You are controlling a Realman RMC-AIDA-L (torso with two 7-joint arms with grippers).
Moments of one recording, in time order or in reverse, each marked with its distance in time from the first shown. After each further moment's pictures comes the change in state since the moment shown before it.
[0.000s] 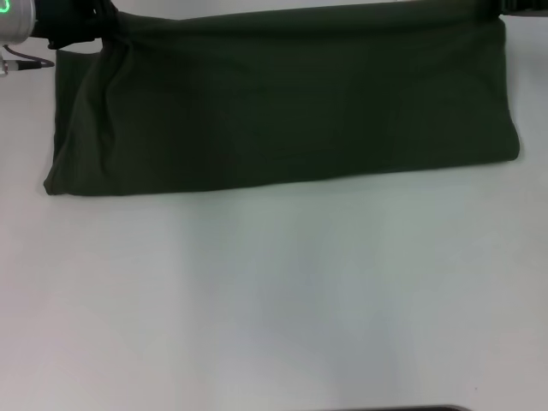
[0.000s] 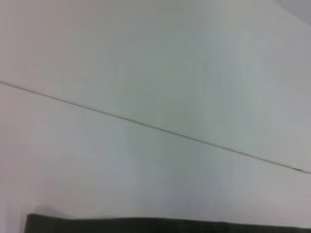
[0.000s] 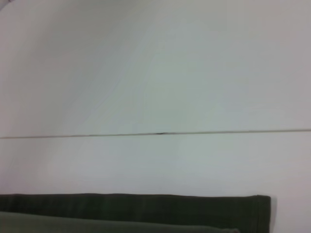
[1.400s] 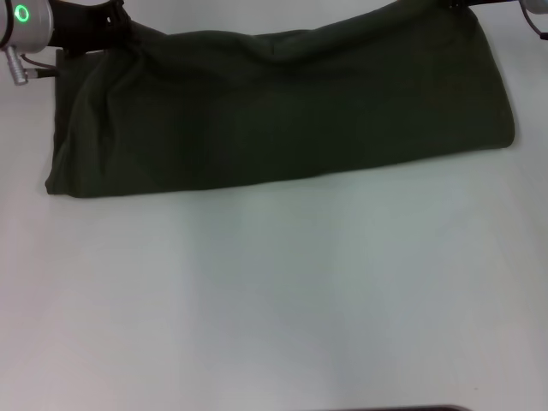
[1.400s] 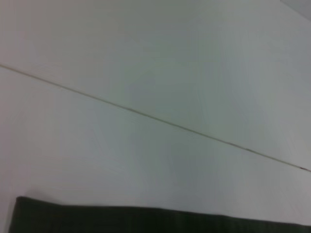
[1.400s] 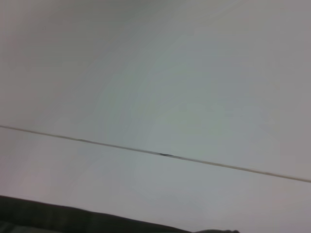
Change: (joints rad) left arm -0.012 -0.016 0.012 0.045 -0.002 -0.053 -0.024; right arm 0.051 0.051 -0.255 0.076 -0.002 0.317 -0.001
